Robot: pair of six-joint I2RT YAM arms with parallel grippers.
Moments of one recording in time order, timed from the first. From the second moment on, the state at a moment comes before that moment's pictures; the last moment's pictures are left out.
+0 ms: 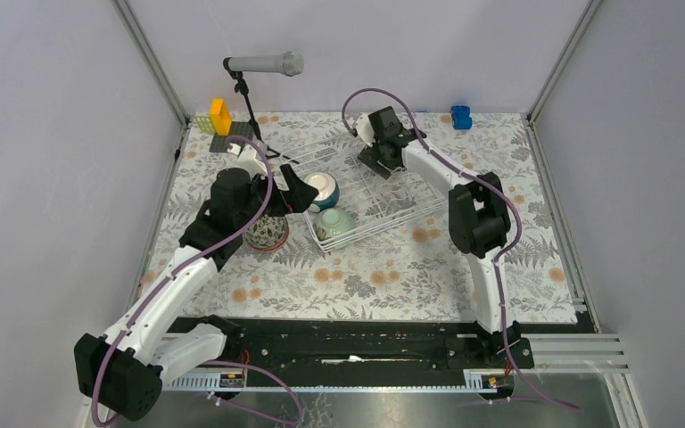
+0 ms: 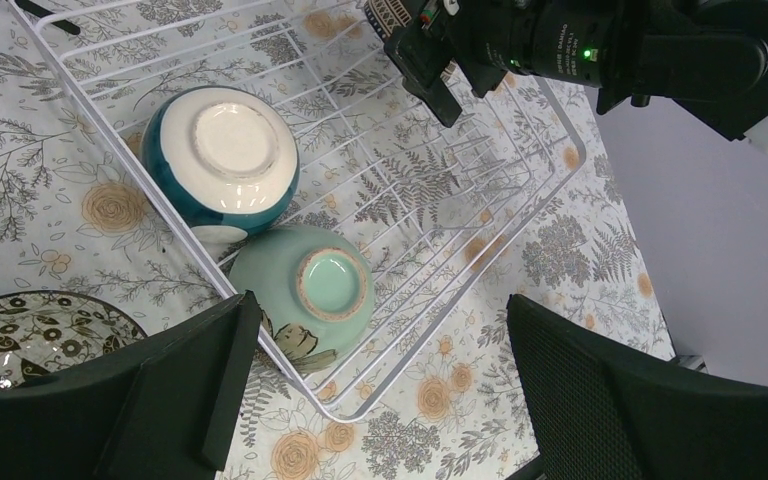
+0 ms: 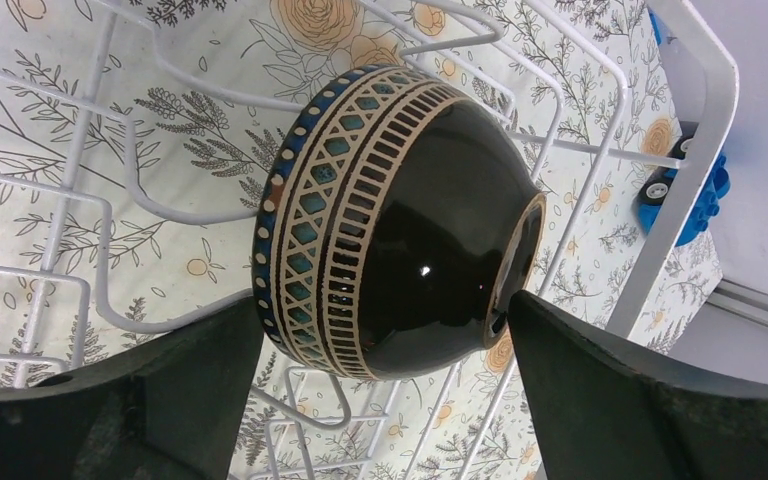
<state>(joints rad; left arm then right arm) -0.40 0.99 0.85 -0.20 0.16 -0.56 0.48 2.22 1.89 -0.56 0.27 -0.56</state>
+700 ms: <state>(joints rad) -0.40 1.00 0.86 -0.20 0.16 -0.55 0.49 2.05 1.72 -0.43 0.31 -0.55</state>
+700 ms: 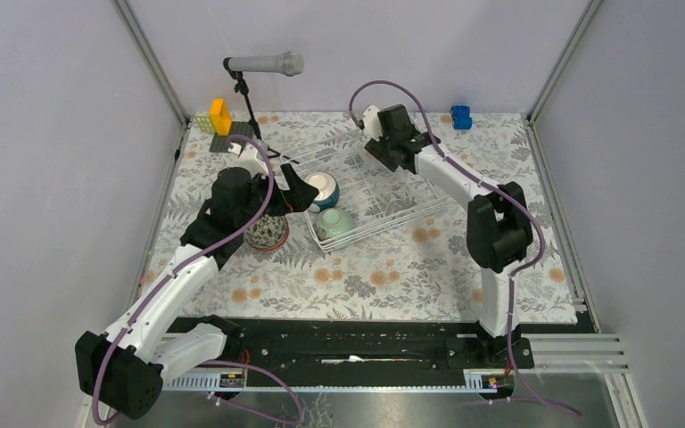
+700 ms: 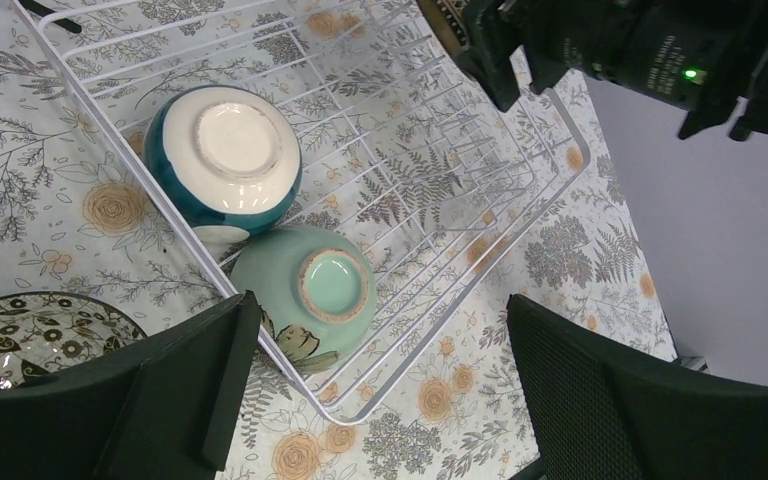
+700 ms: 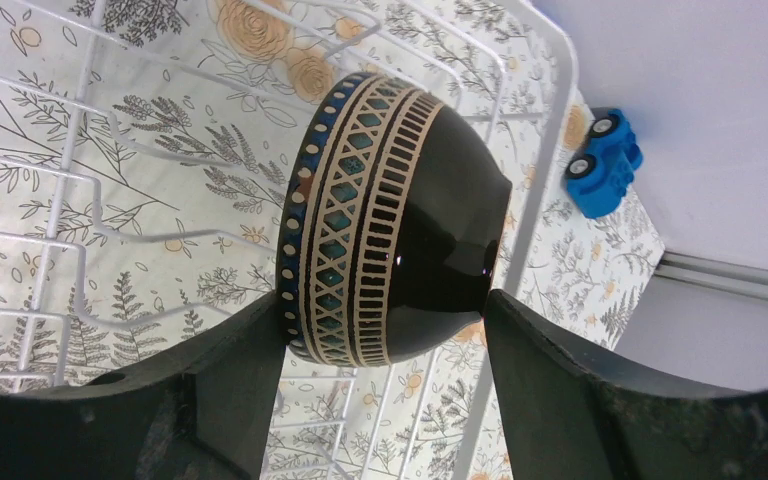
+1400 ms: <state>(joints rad) -0.40 1.09 0.86 -0.11 0.24 -0.61 0.49 1.73 1.49 -0.33 0.22 -0.28</state>
